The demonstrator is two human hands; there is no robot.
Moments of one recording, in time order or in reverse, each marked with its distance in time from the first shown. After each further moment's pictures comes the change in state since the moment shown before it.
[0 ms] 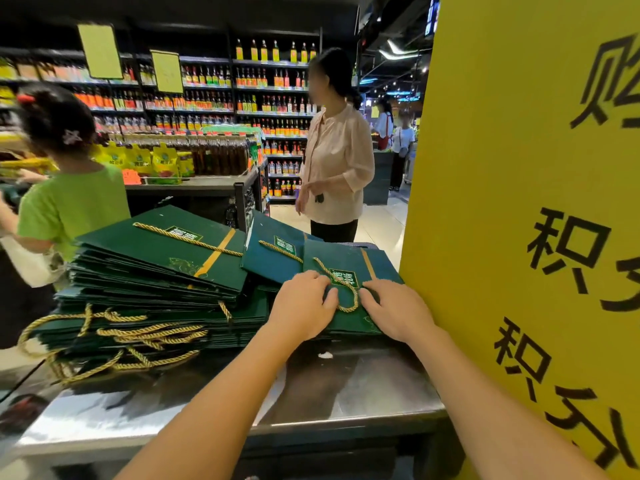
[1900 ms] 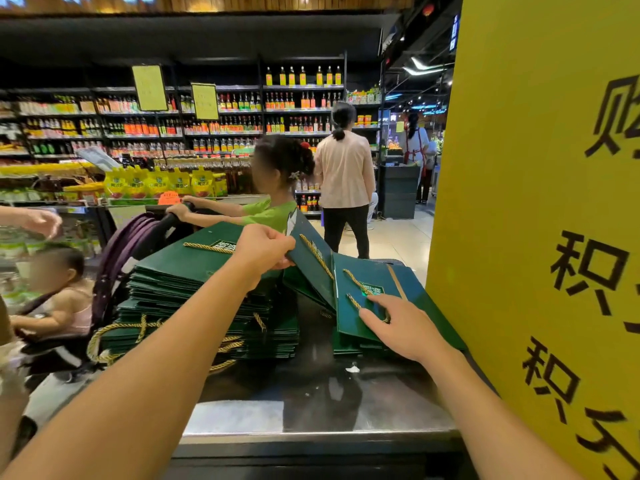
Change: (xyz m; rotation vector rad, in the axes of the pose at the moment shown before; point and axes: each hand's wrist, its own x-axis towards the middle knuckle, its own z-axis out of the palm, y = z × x) left_hand 0.015 -0.041 -0.140 -0.869 0.214 -0.556; right_hand -0.010 -0.030 -0.008 0.224 -0.035 -0.063
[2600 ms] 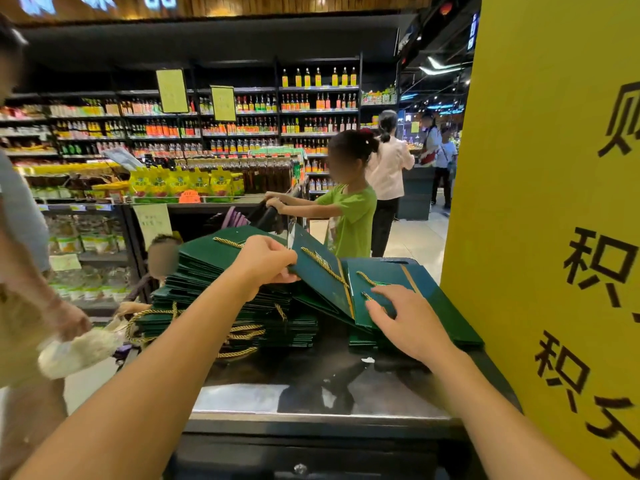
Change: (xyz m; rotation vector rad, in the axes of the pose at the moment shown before) left_hand -0.036 -0.013 -0.034 0.028 -0.072 -0.053; right_hand -0.016 -0.021 0.002 0.091 0.183 -0.160
